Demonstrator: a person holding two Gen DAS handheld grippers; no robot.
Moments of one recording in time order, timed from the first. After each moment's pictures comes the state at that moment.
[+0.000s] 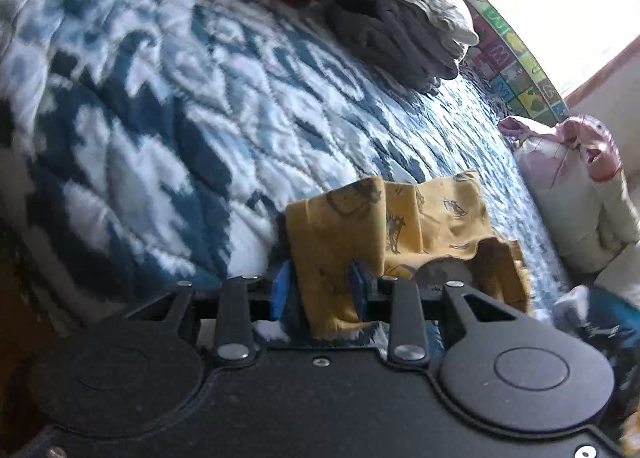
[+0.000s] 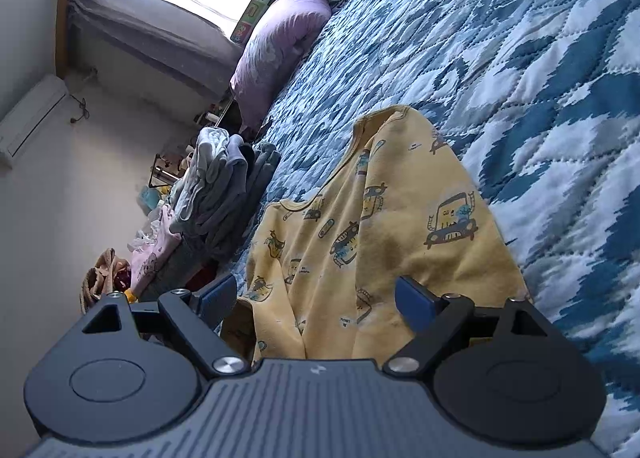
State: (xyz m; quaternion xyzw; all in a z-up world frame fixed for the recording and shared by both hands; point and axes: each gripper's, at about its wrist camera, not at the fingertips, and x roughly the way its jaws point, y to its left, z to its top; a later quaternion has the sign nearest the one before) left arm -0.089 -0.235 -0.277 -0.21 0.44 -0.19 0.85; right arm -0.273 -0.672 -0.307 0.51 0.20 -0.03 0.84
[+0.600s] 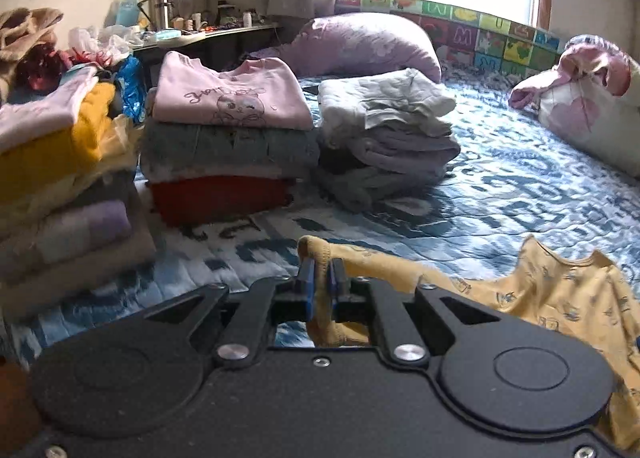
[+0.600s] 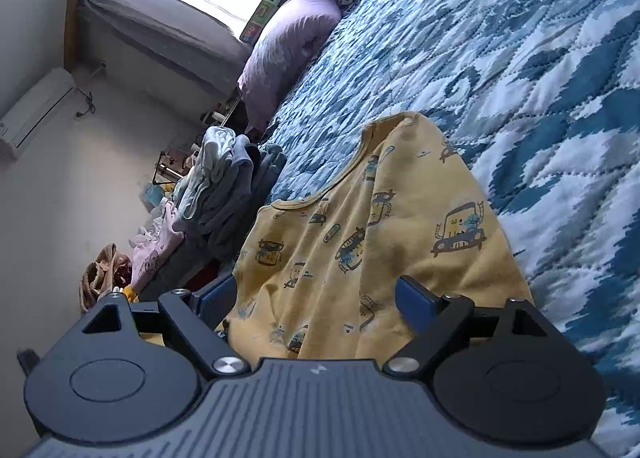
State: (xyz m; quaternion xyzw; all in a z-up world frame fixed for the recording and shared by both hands) left arm 0.014 -0.244 -0.169 0.06 0.29 -0.20 0.93; right arm -0.271 -0.670 -0.304 0.49 0.19 -0.02 0.85
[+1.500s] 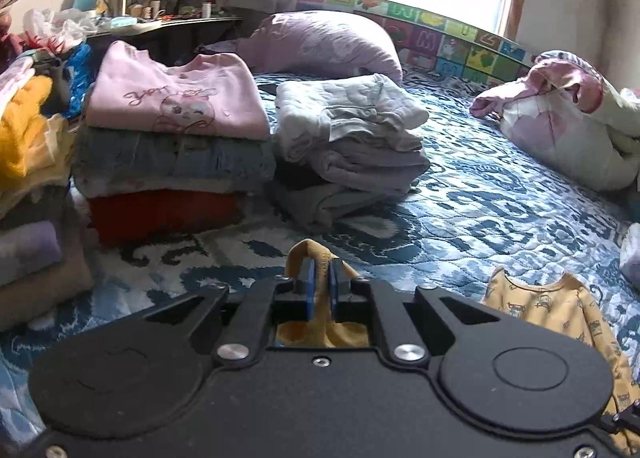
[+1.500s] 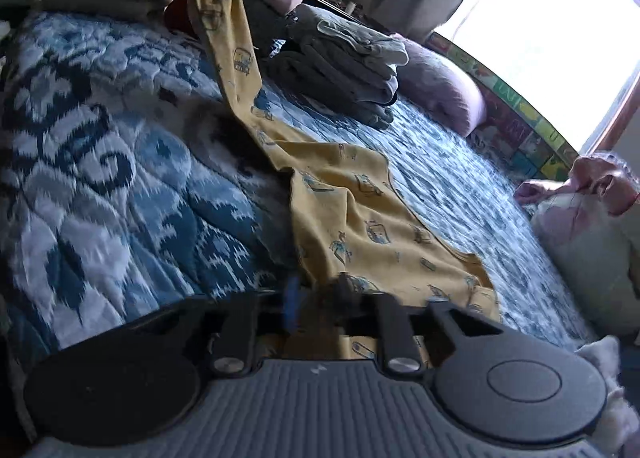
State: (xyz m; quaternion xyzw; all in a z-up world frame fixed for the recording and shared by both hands) left arm 0.054 -0.256 -0.164 0.02 0.30 -0.28 0.91; right arm -0.216 -0.431 -0.262 -0.19 0.32 -0.06 0.92
